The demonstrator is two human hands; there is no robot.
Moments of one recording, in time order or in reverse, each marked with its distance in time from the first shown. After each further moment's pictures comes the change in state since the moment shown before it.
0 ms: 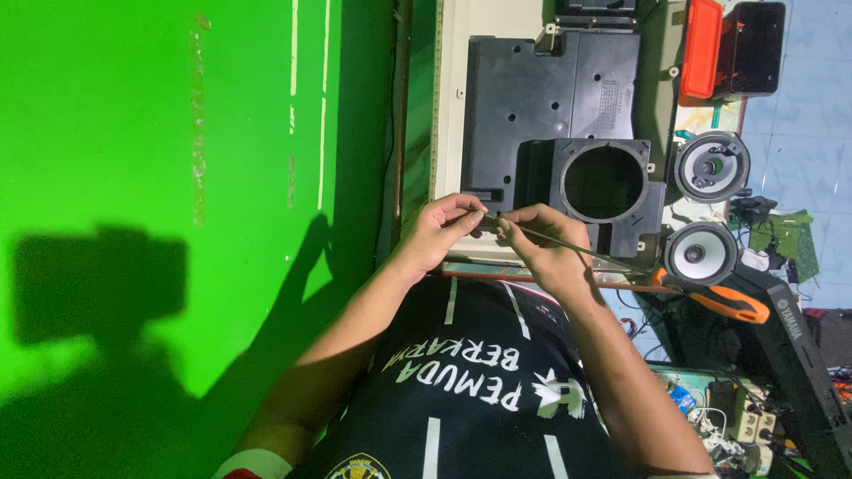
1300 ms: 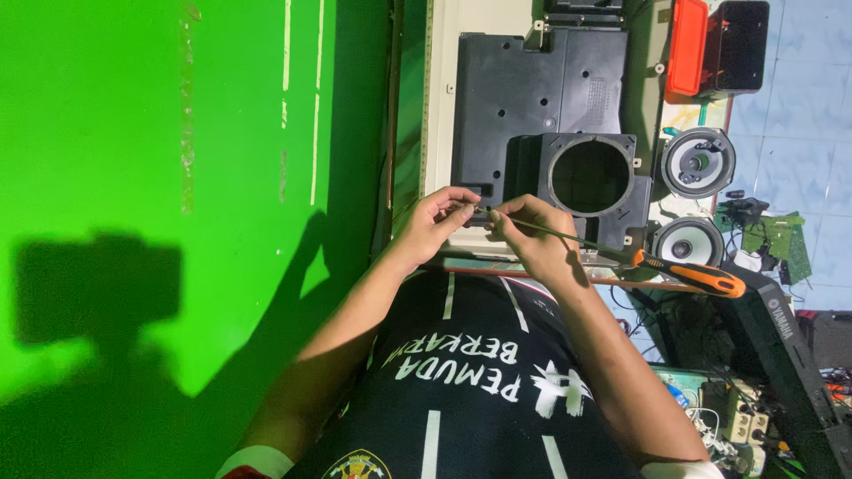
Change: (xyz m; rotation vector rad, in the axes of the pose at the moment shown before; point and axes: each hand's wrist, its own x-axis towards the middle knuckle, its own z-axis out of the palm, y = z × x) left_hand 0.002 -0.010 0.004 0.200 0.001 0.083; right_hand 0.002 -0.001 -0.008 -0.071 -0.042 -0.012
